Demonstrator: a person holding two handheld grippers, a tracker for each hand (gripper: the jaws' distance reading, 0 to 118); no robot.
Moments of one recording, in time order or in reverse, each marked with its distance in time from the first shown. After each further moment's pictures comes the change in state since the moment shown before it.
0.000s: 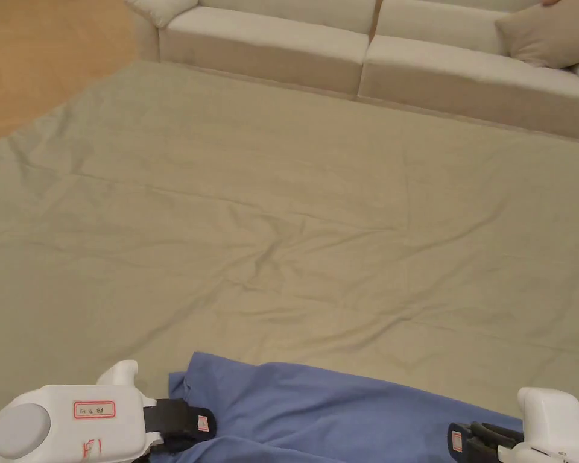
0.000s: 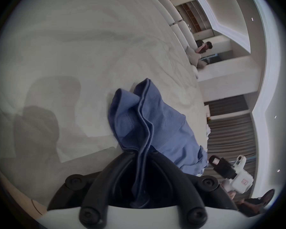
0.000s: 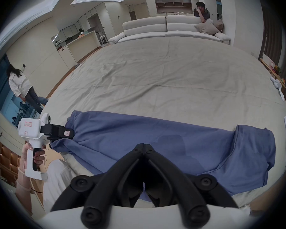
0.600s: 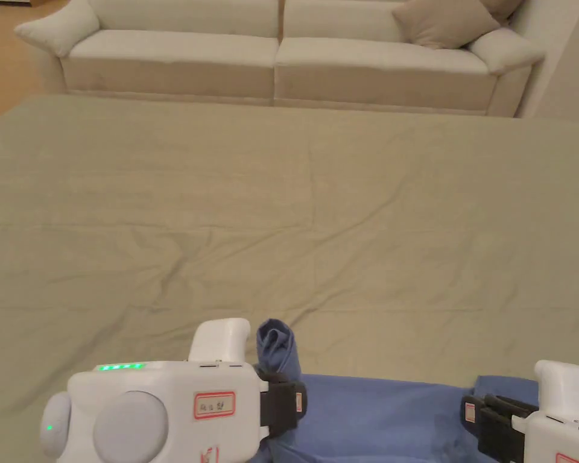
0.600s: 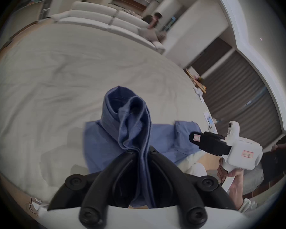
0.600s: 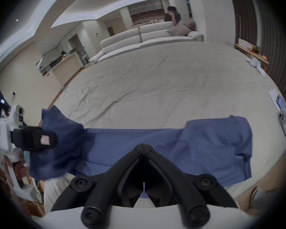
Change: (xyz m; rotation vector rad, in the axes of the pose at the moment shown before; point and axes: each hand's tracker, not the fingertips) left arm 0.255 -0.073 -0.065 -0.094 -0.018 -0.561; right arm 0.102 -0.028 0.060 0.125 -0.102 -0.220
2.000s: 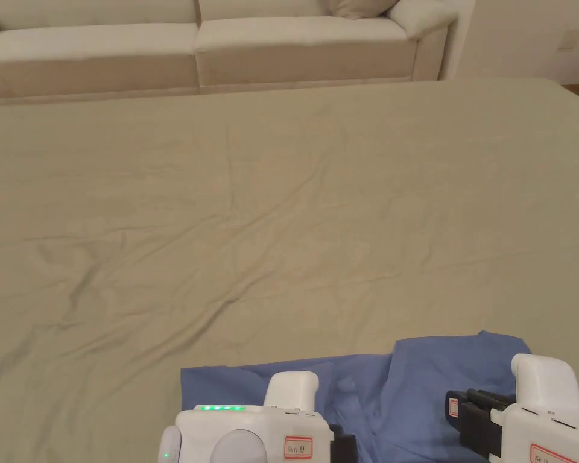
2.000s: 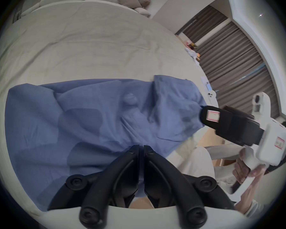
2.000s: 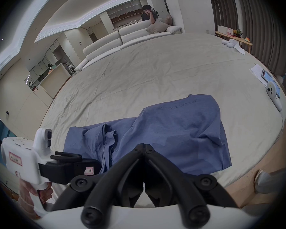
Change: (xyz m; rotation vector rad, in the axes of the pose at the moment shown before) left arm 0.066 -0.044 -0.121 -0.233 -0.091 -0.087; right arm 0.062 -0.026 0.019 -0.006 -0.066 -0.119
